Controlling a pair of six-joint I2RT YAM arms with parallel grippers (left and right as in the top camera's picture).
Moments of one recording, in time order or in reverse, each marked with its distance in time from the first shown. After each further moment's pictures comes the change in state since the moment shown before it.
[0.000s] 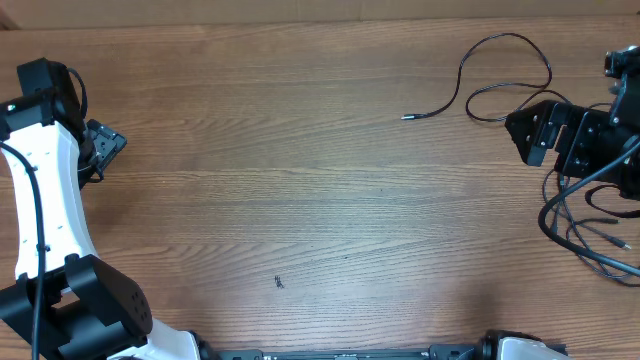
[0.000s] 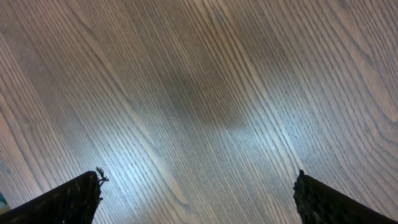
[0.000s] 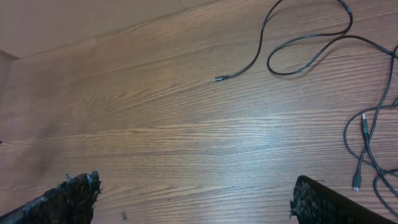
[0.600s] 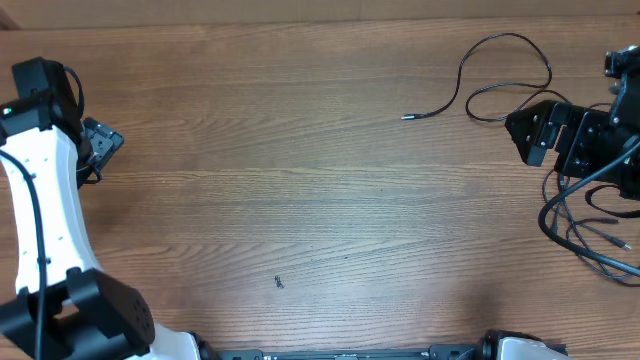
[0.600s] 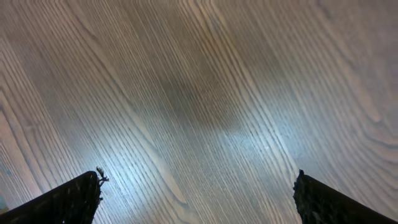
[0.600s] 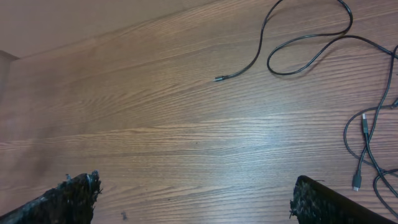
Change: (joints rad) left arm -0.001 -0.048 0.000 0.000 0.000 0.000; right arm 0.000 0.000 0.000 -0.001 0.000 0.000
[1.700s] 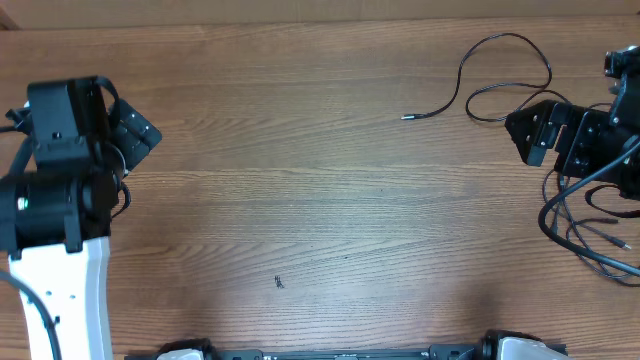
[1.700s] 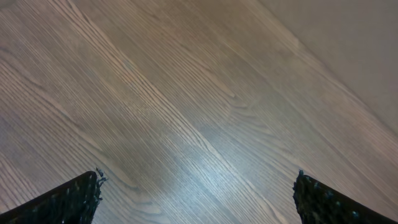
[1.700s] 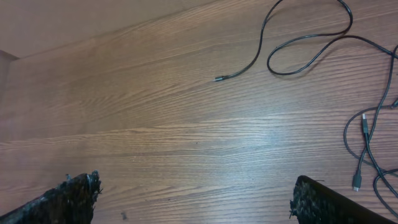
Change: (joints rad) left arm -0.285 -0.436 0.000 -0.008 0.000 0.000; right arm 0.000 0.000 0.000 0.000 0.000 -0.001
